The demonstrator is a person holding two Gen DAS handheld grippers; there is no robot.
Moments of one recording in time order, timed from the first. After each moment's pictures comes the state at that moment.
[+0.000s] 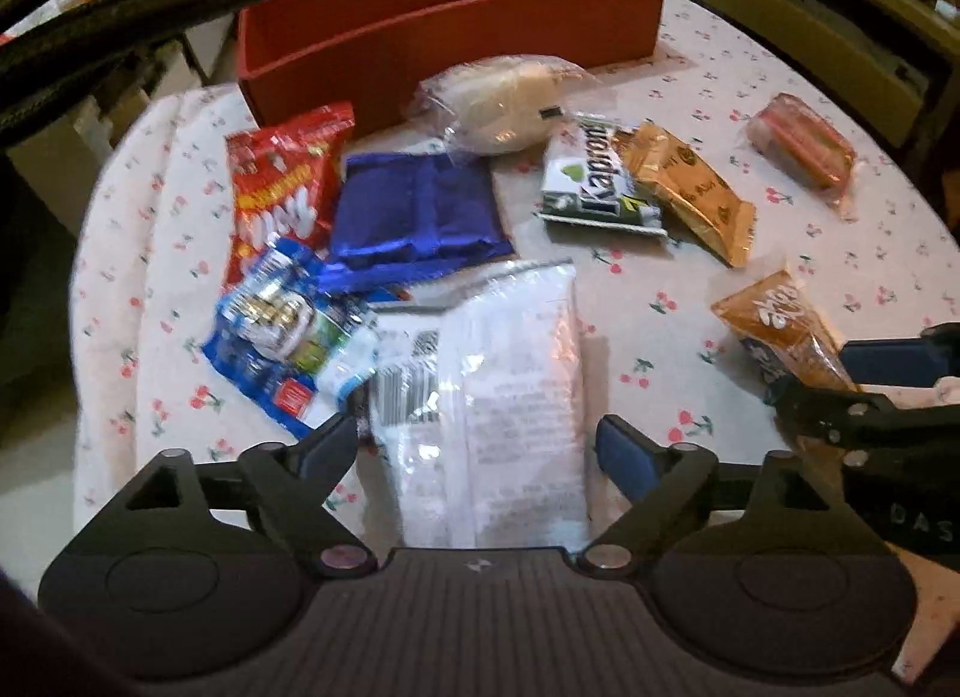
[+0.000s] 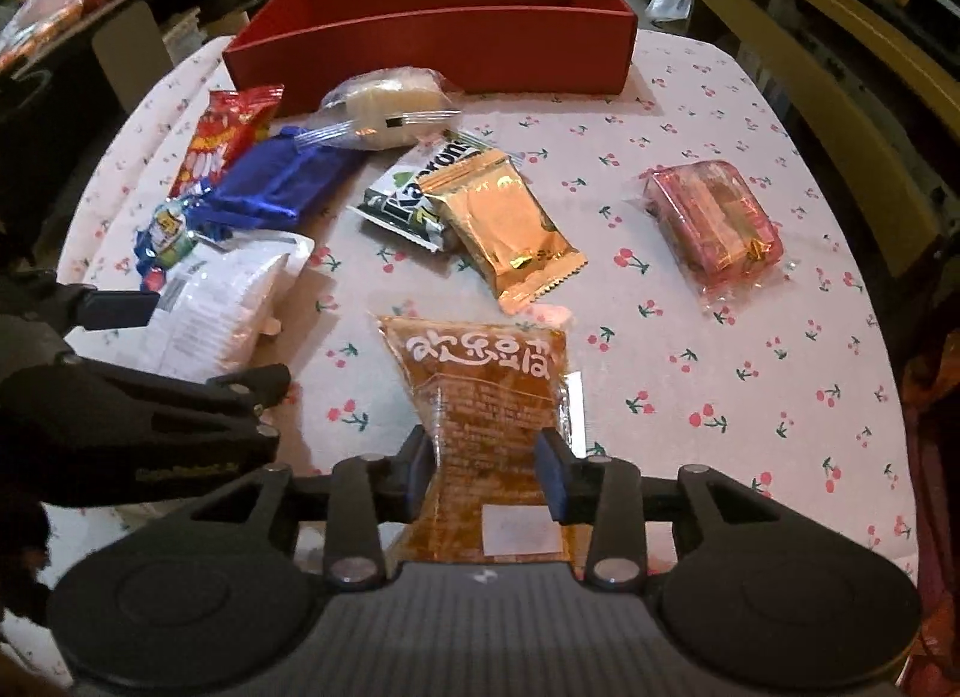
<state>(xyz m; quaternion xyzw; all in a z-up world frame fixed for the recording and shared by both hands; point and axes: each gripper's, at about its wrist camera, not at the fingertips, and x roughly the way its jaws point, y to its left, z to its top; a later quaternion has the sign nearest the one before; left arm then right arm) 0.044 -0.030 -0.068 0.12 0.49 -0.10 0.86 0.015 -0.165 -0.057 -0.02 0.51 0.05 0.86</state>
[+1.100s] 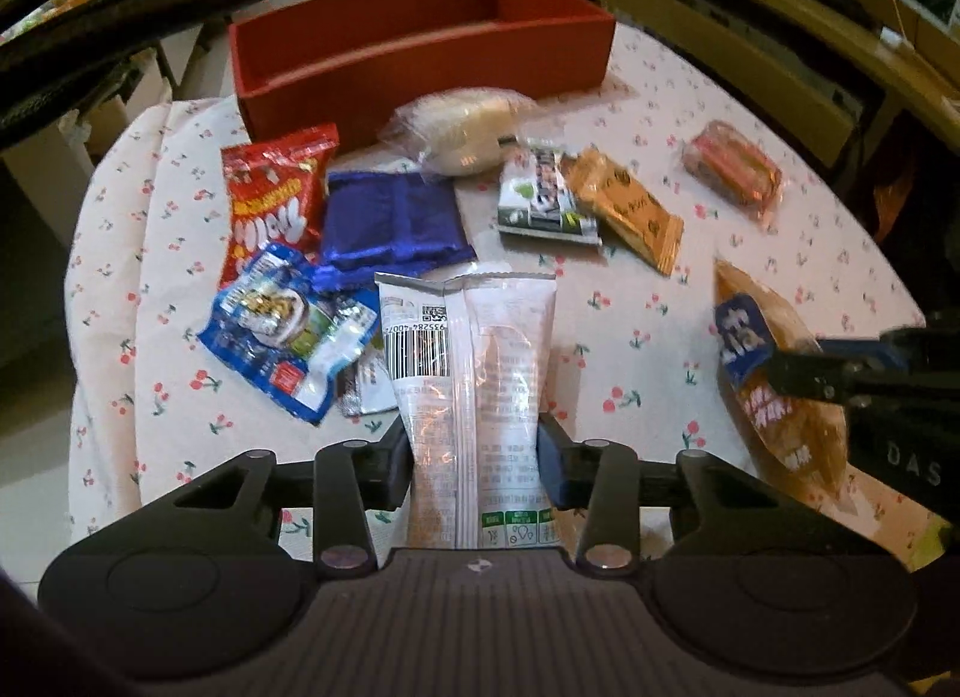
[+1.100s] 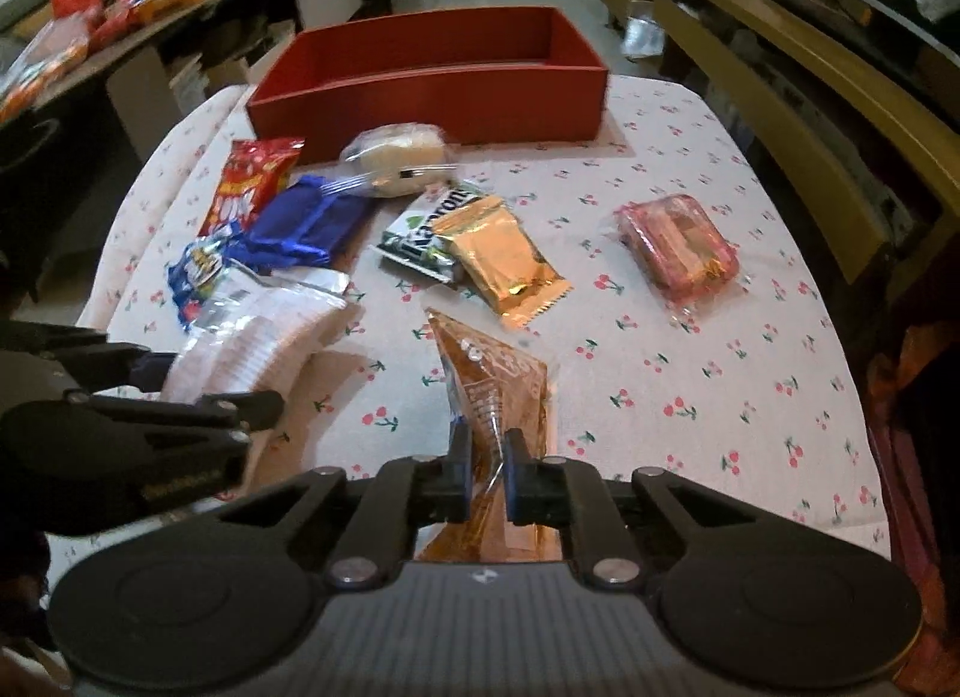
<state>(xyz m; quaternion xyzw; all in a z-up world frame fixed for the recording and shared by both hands) 0.020 -0.022 -0.038 0.09 0.48 -0.14 0.86 -0.018 -0.168 -0.024 0.02 0.47 0.03 0.88</state>
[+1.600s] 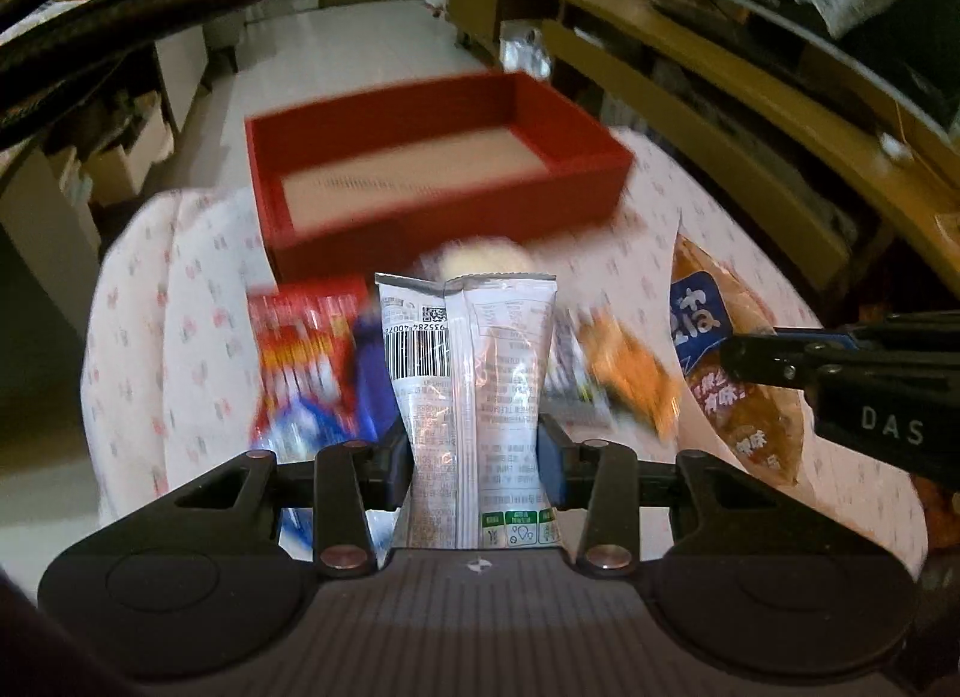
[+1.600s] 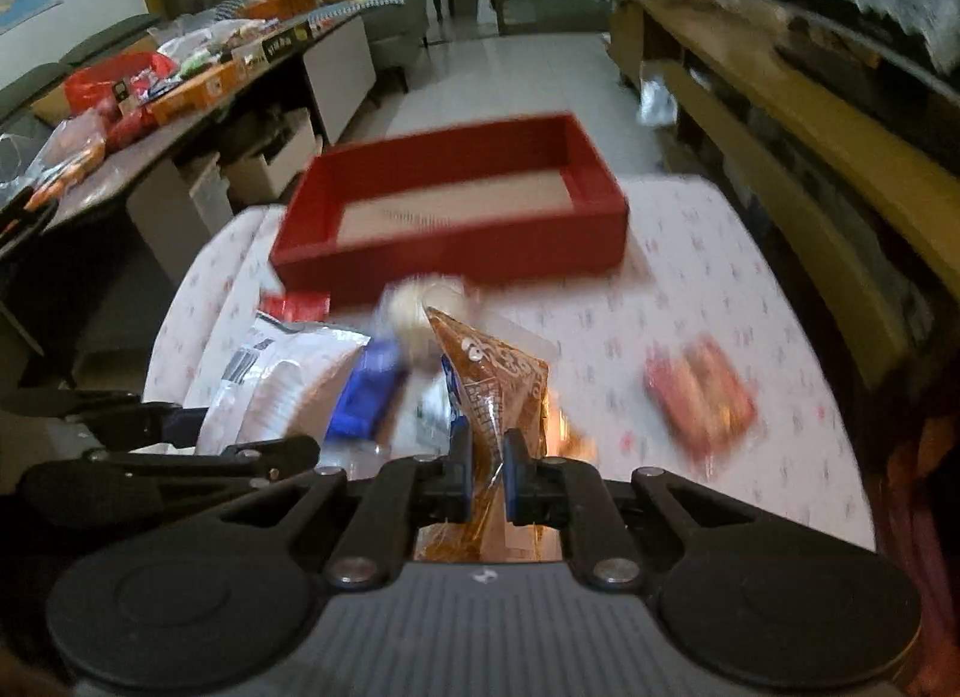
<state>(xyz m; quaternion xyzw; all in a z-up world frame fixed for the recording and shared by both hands) 0.083 -0.013 0.017 0.05 0.44 -0.15 0.89 0.059 -0.167 0.038 0.04 0.41 0.06 0.91</state>
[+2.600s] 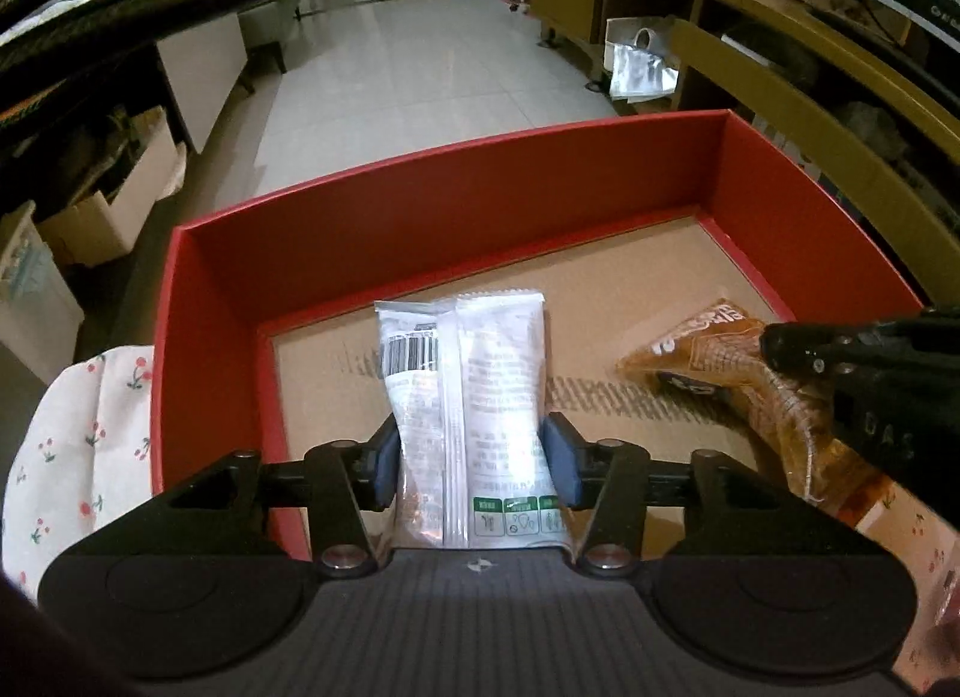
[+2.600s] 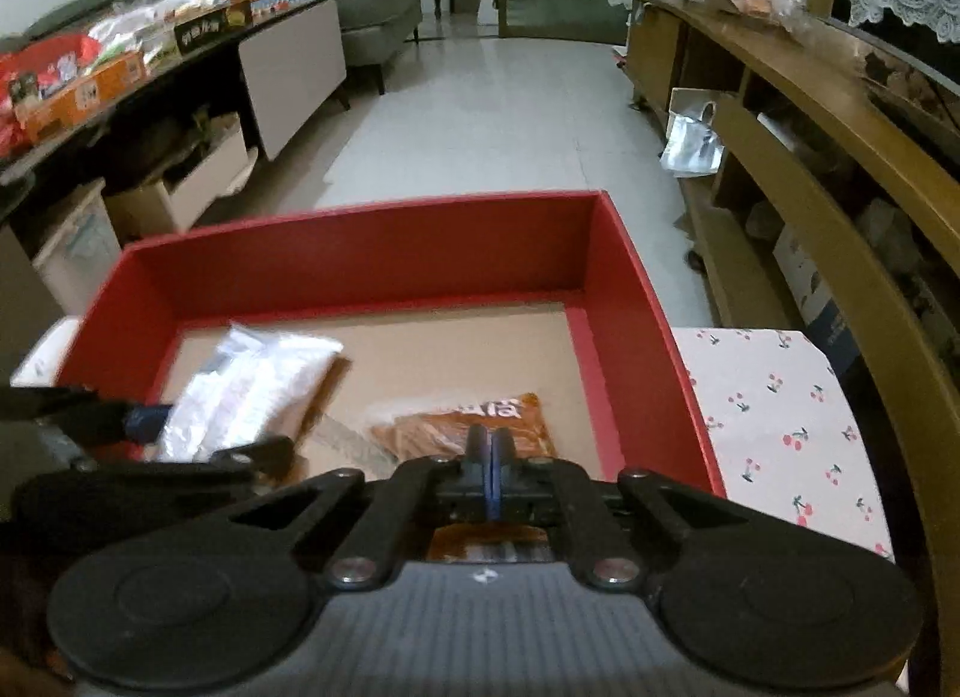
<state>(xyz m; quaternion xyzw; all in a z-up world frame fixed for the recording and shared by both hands) 0.293 -0.035 -0.046 0.06 0.44 -0.08 0.89 0.305 -0.174 -0.043 -0.02 0.42 0.04 0.91</state>
